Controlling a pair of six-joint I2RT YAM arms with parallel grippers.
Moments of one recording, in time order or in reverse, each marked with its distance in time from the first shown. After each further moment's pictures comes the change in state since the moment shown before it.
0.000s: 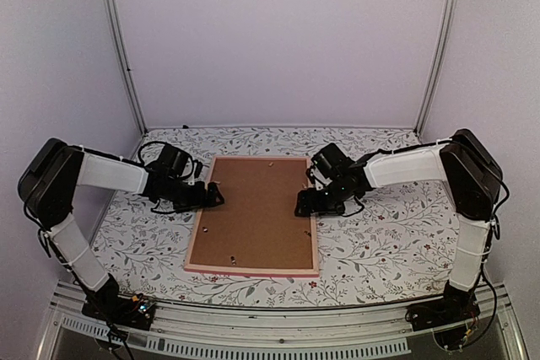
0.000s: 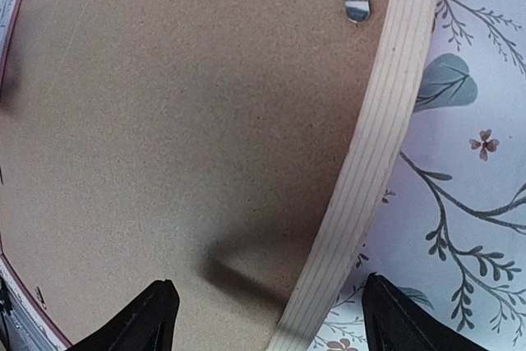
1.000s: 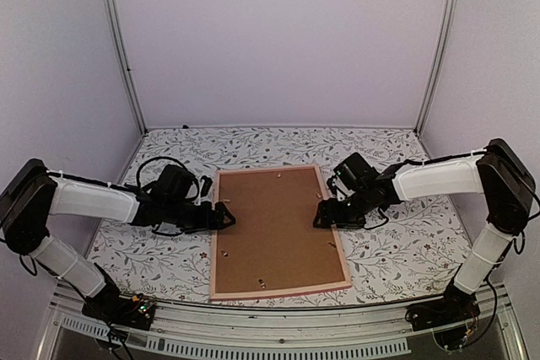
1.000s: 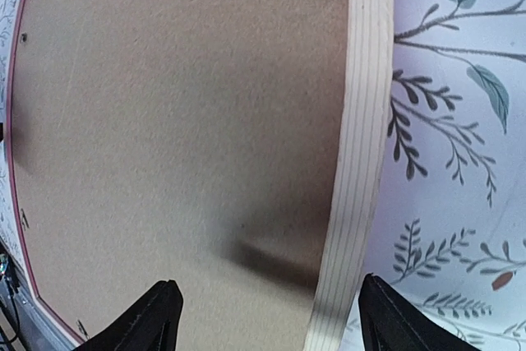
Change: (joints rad) left arm -0.223 -0.203 -0.221 0.120 0.023 -0.166; right arm -0.008 -0.204 -0.245 0.031 -0.018 0.078
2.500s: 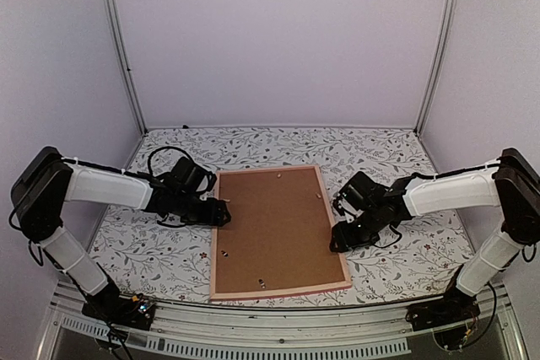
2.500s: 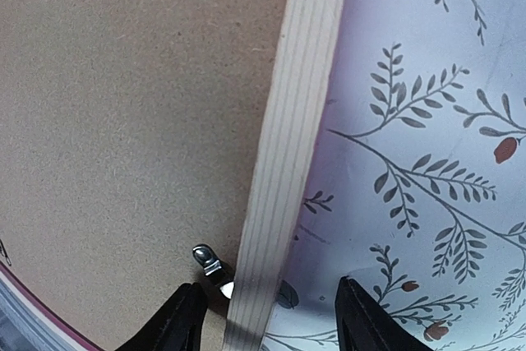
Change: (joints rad) left arm -0.002 0.100 0.157 -0.179 -0.174 0.125; right arm 0.080 -0.149 -0.159 -0.126 0.062 -0.084
